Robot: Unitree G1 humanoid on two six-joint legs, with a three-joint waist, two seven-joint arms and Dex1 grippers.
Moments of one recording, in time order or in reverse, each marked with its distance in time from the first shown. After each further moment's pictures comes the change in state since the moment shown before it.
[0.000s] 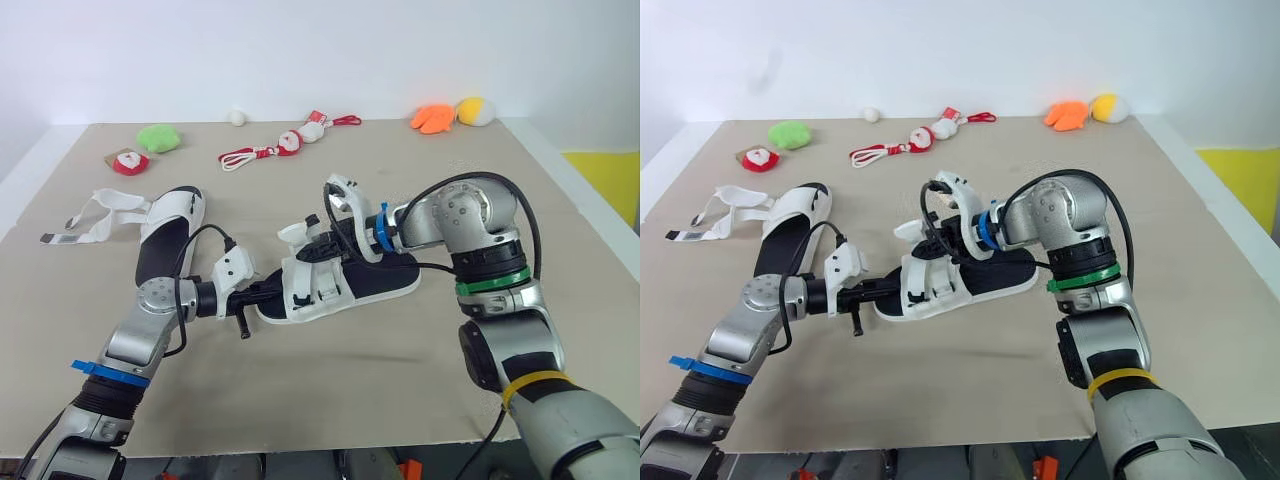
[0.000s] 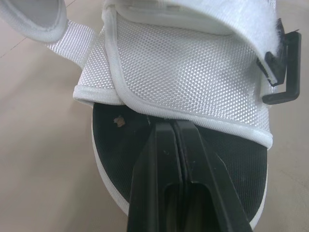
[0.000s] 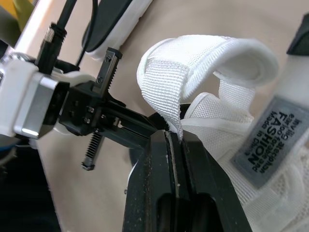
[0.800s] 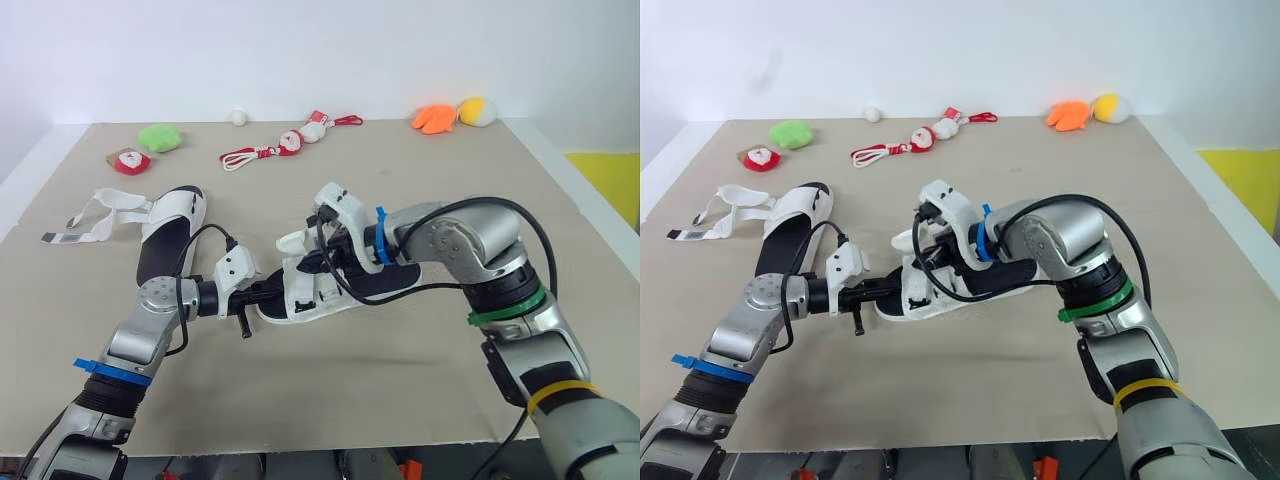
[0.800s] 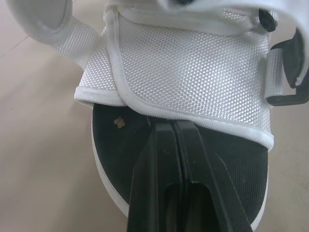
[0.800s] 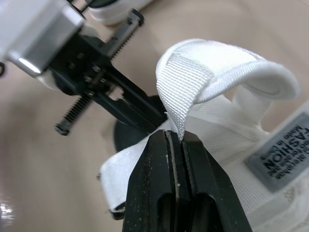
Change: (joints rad) left arm -0.008 -0.004 -0.004 0.013 0.000 -0.001 -0.002; right arm 0.073 -0.121 0.226 -0.260 -0.116 -0.188 0.144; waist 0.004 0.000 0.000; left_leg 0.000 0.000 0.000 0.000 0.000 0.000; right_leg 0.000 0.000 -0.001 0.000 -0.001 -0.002
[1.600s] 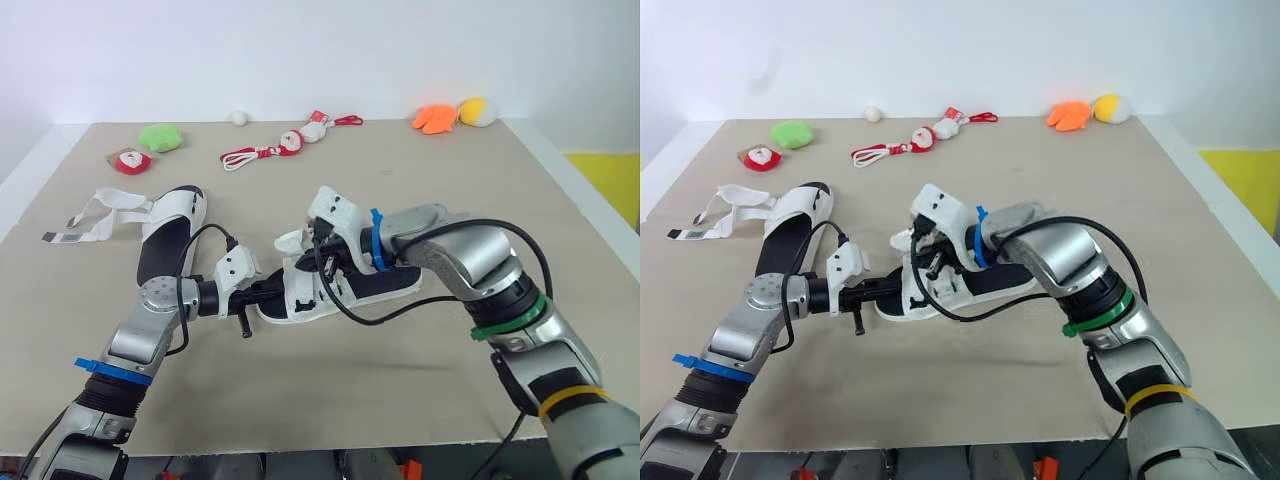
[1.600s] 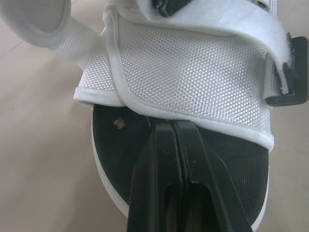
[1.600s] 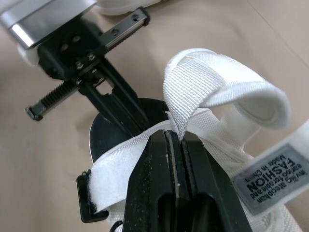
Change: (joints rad) left arm -0.002 -0.002 -0.001 0.005 0.000 -0.007 0.000; right arm 0.038 -0.068 0.125 -0.096 -0.168 -0.254 0.117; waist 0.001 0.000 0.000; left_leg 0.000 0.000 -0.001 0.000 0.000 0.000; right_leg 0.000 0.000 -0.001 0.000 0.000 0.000
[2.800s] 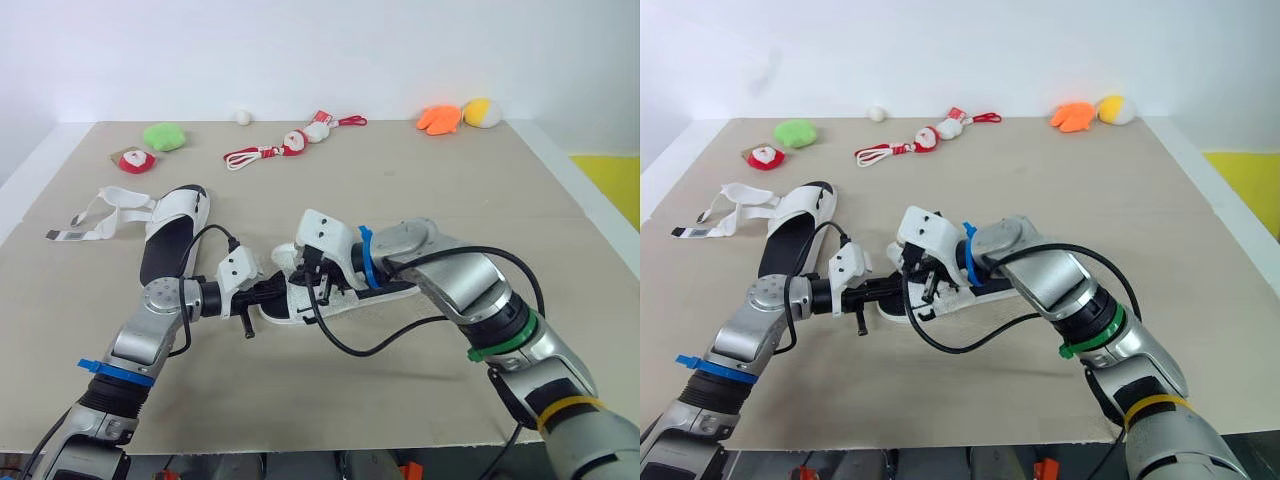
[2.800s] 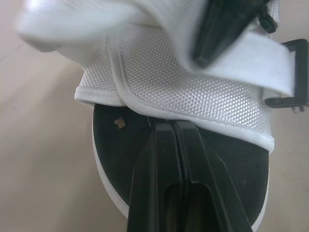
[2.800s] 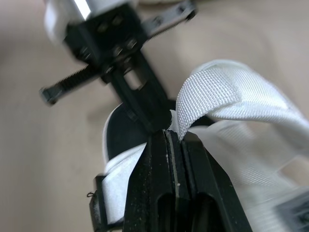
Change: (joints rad) left arm 0.003 -0.012 -0.006 -0.002 0.000 -0.005 0.012; right arm 0.074 0.001 0.070 -0.115 -0.142 -0.035 0.073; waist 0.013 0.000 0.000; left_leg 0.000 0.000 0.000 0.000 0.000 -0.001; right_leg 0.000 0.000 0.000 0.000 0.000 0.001
